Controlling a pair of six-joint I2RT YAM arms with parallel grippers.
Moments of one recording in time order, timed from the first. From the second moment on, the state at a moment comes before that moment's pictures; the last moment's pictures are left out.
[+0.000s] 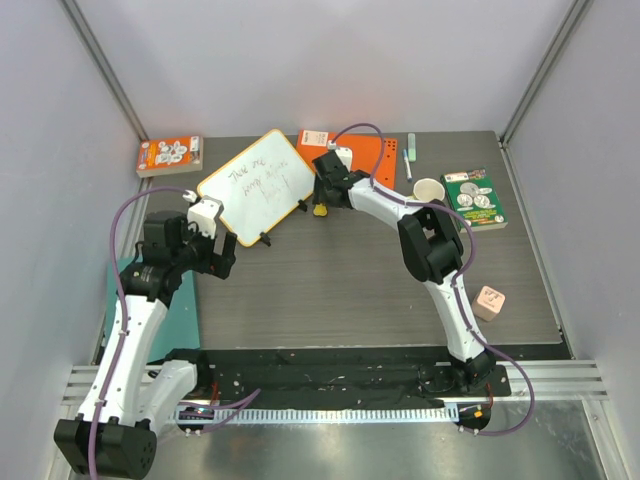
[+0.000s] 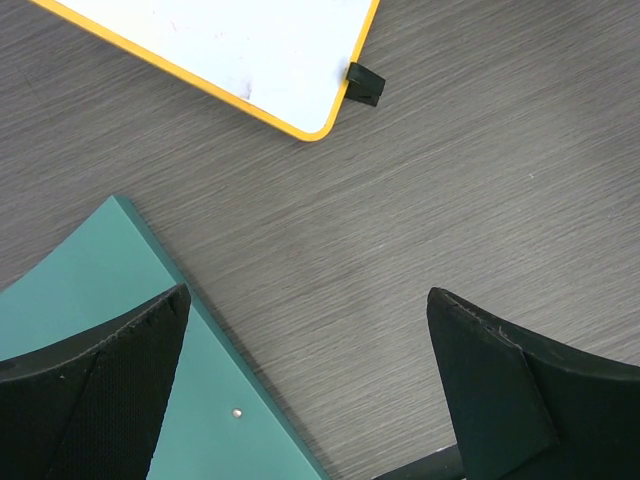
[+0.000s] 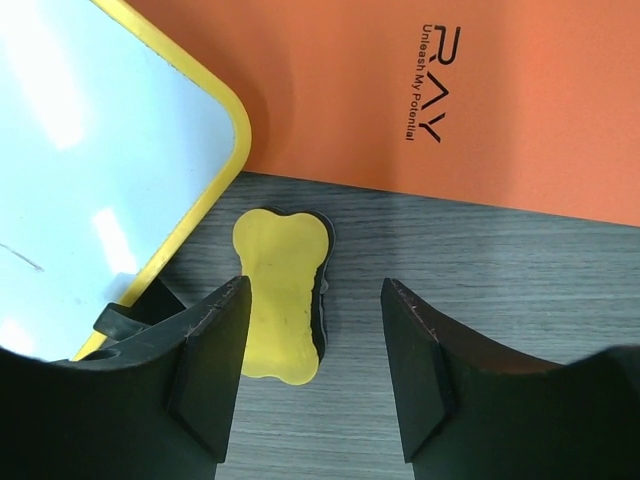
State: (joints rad) left arm -0.08 0.85 0.87 -0.69 0.22 0.24; right arm 0.60 2.33 1.90 -0.42 0.30 0.57
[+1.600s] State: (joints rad) left arm 0.22 1.18 0.97 -0.62 0.39 0.17; right arm 0.63 2.14 1.49 -0.20 0.36 0.60
